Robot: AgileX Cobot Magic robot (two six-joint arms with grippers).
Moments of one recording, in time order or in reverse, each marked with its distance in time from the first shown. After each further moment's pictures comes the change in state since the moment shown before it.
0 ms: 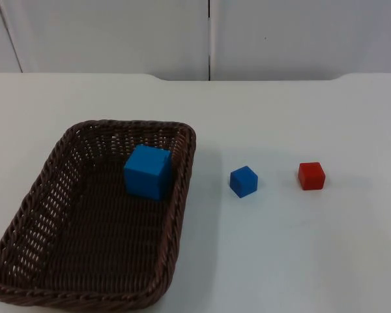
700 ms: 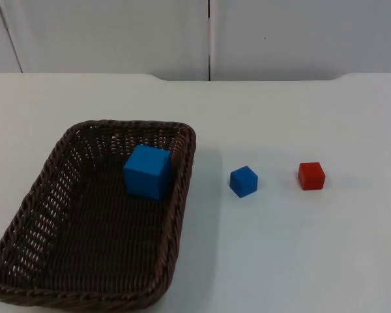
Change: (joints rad) right arm 0.000 -0.357 0.067 -0.037 0.336 0.144; left arm 0.000 0.000 0.000 -0.020 -0.002 0.033
